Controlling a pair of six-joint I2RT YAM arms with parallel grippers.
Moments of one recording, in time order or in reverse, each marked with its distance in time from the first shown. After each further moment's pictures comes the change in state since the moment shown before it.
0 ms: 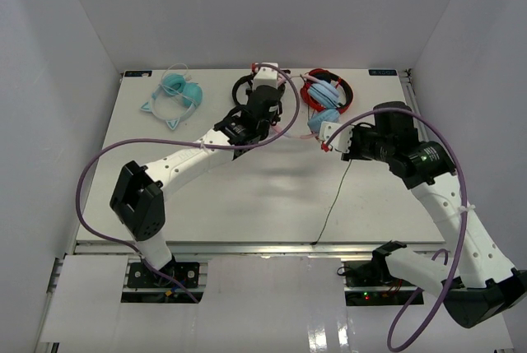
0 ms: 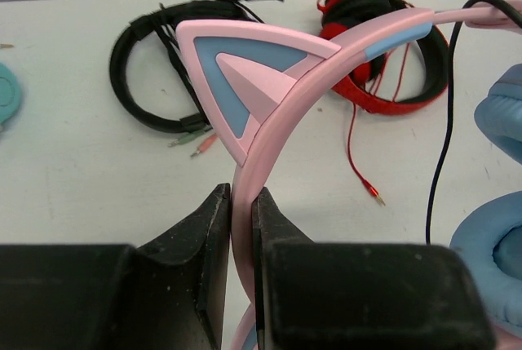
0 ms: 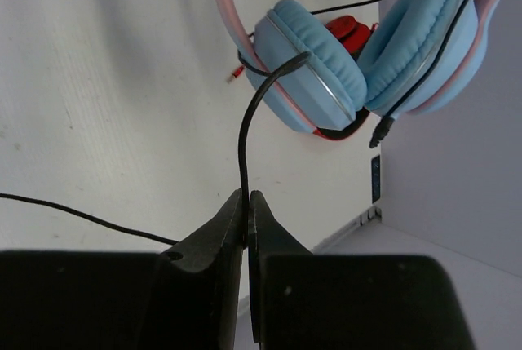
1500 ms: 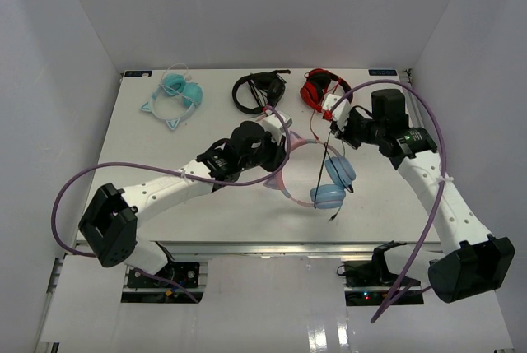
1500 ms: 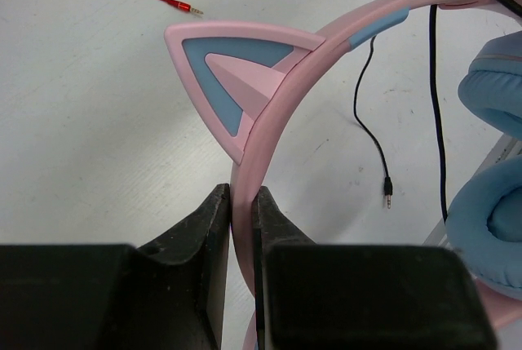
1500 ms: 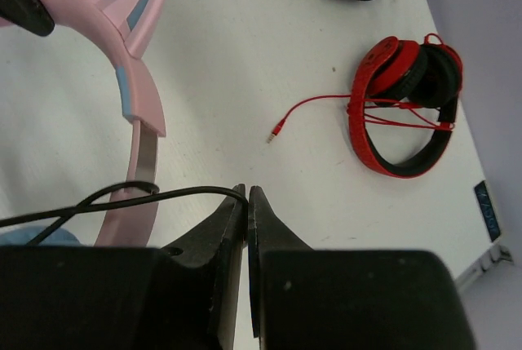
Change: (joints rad) left arm -0.052 -0.255 -0.421 0.079 0.672 0.093; right arm -0.130 0.155 -0.052 0.242 -0.239 0.275
